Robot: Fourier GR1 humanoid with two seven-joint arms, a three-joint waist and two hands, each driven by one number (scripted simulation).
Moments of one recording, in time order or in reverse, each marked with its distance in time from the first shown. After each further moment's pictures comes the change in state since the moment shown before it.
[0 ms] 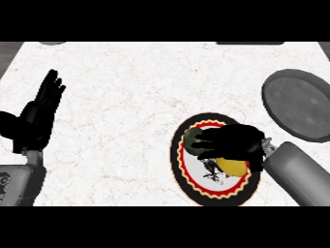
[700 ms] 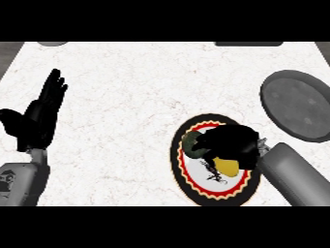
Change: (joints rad) left arm -0.014 -0.026 0.010 0.012 -0.030 0.004 0.005; right arm 0.017 0.063 -0.046 0.047 0.026 -0.090 -0.054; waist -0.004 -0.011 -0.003
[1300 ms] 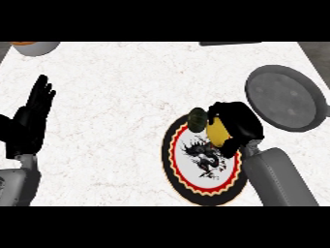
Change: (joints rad) left arm 0.044 0.022 0.038 -0.004 0.000 0.019 0.007; right arm 0.116 0.293 -0.387 -0.083 -0.045 -0.109 0.842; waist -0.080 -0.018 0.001
